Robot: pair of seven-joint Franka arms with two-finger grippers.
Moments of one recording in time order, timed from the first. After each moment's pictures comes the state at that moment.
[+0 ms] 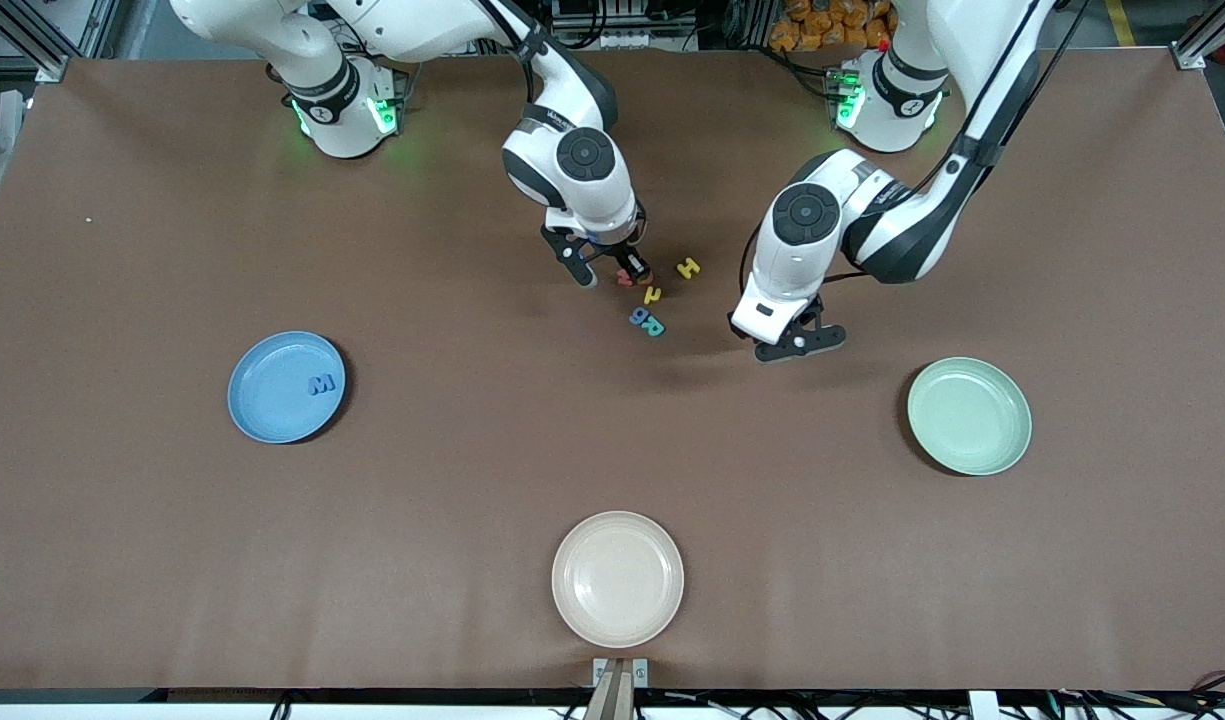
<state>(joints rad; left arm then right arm) -0.10 0.33 -0.49 -2.03 0.31 2.21 -0.96 0.67 0.55 0.31 -1.93 -0.01 2.51 1.92</state>
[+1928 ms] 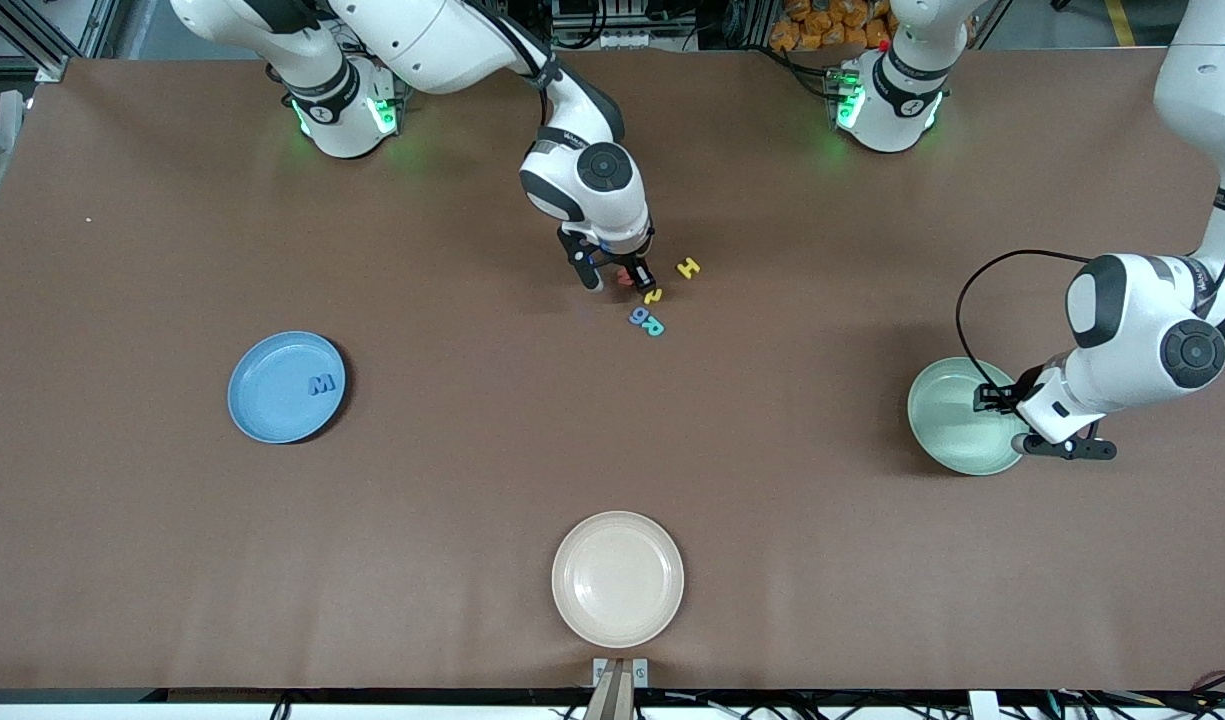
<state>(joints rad) 0.54 0.54 -0.48 -1.90 0.27 2.27 0.01 0.70 0.67 0.31 -1.87 -0.12 2.57 2.16</state>
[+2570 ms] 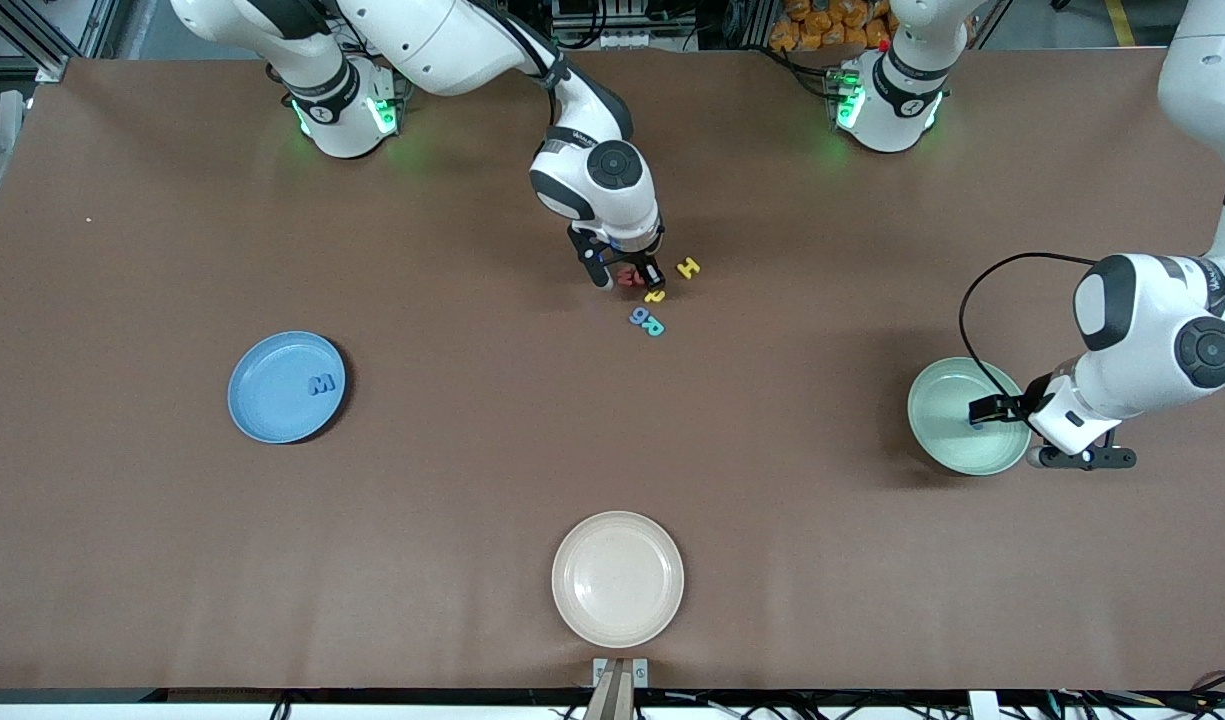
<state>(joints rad) 0.53 0.52 -0.49 -1.84 0.27 2.27 -0.07 0.72 0.69 0.31 -1.83 -0.13 2.58 2.18</state>
